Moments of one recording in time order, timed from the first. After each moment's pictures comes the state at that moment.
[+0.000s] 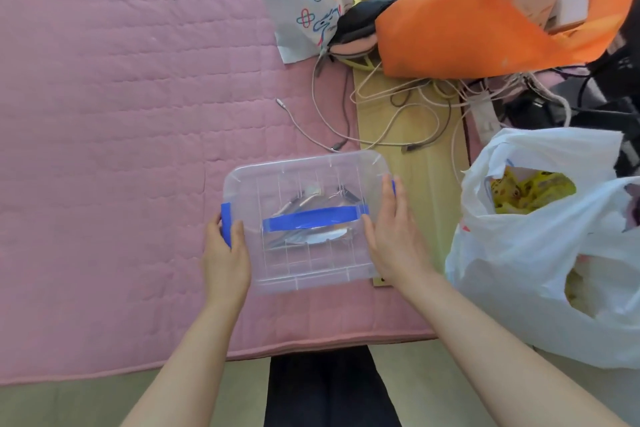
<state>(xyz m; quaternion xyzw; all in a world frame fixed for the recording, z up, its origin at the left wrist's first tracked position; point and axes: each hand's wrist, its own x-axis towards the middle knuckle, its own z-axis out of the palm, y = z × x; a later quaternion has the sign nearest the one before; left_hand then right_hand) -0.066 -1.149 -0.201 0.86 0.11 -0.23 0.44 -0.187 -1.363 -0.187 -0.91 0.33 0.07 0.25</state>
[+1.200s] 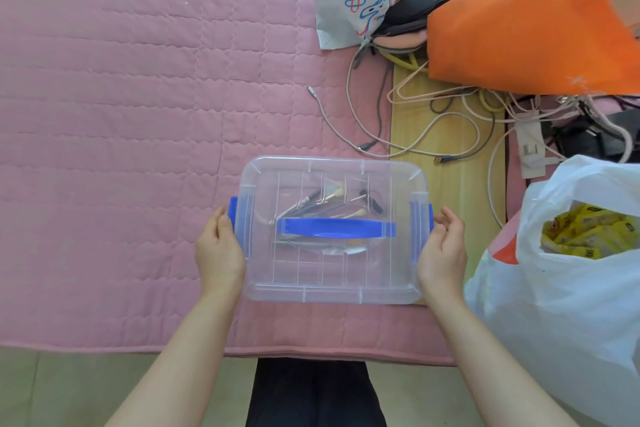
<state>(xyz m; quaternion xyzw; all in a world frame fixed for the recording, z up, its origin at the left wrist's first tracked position) -0.055 -1.141 -0.224 0.83 0.24 -0.21 0.45 -0.192 -1.380 -0.223 -0.69 0.58 -0.06 0.42</state>
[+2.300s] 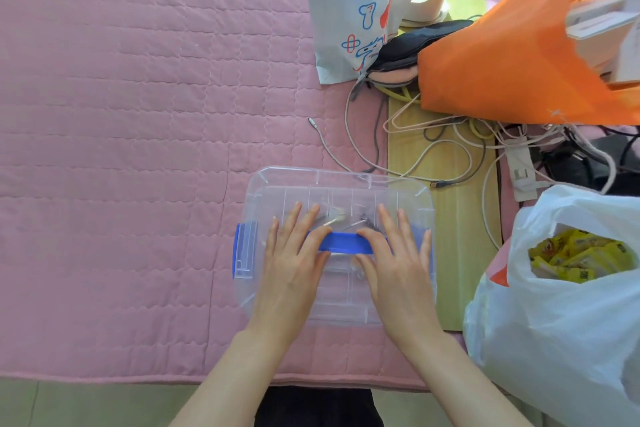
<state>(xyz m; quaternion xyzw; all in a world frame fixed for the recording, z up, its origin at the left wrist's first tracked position) -0.077 -1.198 -0.173 0.90 -0.31 -0.13 0.29 -0.158 -1.335 -0.165 -0.96 0.22 0.02 0.18</state>
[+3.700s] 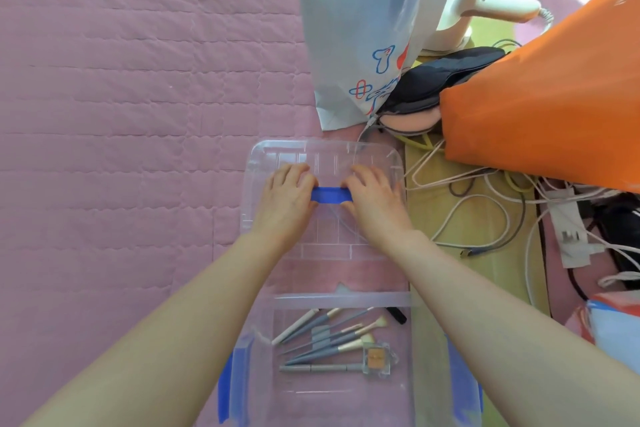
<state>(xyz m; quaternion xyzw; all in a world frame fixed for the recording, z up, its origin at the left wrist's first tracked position) 0.145 -1.294 -0.293 0.90 -0.36 -0.17 0.14 0.063 -1.438 -0.267 -0.94 0.18 0.22 0.16</state>
